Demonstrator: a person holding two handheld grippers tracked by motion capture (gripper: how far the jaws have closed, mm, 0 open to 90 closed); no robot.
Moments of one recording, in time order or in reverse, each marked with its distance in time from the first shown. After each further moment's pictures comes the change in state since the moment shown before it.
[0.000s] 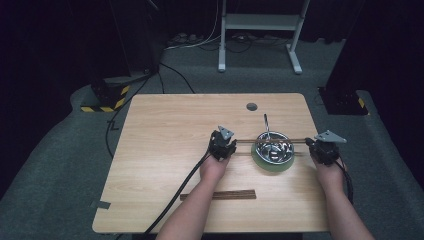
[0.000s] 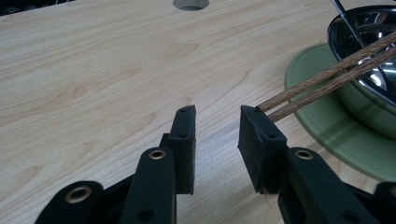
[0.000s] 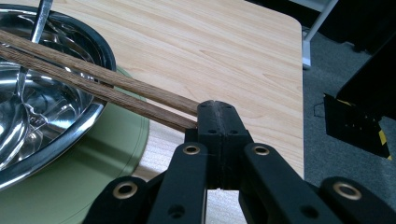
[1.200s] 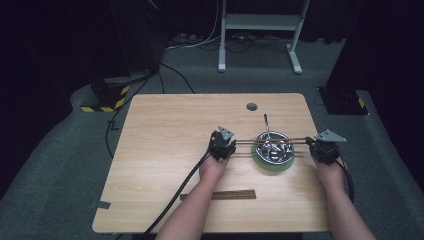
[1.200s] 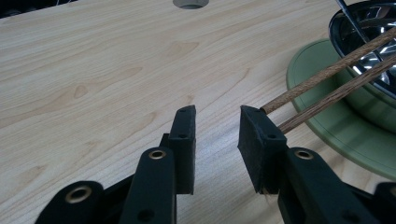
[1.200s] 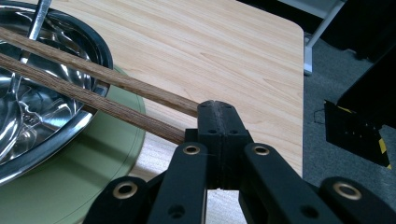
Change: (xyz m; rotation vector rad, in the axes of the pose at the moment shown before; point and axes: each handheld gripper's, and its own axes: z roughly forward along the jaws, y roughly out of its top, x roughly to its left) left arm 0.000 -0.001 0.000 -0.002 -0.001 0.010; right arm -0.003 0.000 0.003 -0.012 0.012 -0.028
